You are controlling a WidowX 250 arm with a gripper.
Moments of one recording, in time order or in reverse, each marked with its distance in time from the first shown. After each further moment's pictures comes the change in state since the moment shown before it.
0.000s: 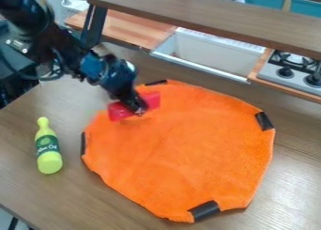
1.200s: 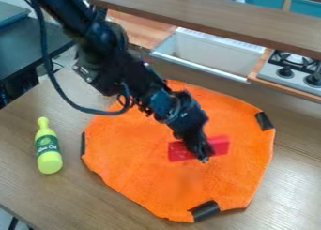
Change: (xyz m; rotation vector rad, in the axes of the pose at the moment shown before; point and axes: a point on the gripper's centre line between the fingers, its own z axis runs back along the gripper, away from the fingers) arm 0.027 -0.125 -0.039 -0.155 0.049 -0.172
